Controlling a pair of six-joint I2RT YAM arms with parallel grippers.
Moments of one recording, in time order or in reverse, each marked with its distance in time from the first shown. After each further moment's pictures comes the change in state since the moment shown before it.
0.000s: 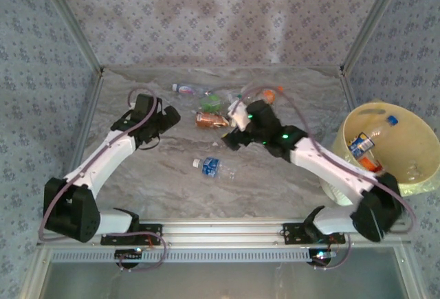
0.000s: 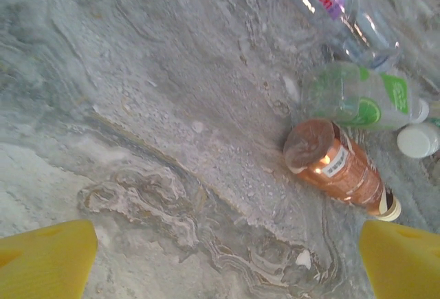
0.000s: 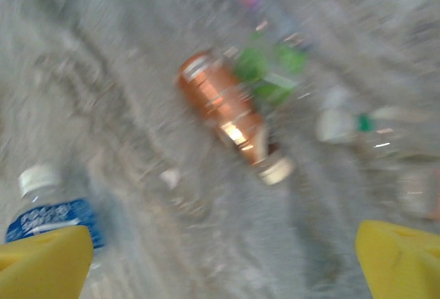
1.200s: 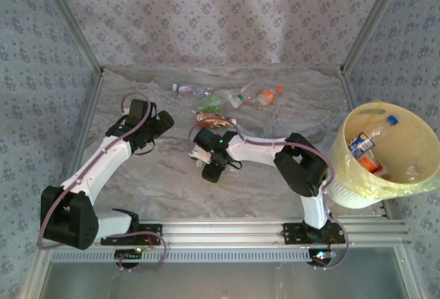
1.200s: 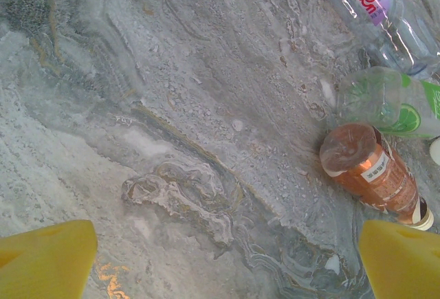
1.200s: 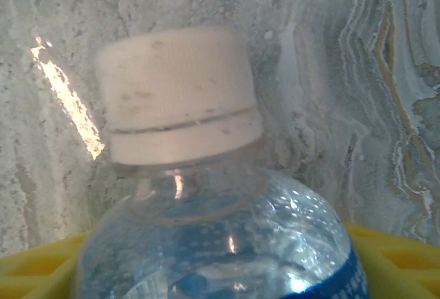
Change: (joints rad) left arm 0.035 -0.046 -0.063 -0.017 -0.013 -0.001; right arm 0.197 0.571 0.256 -0.274 -0.031 -0.039
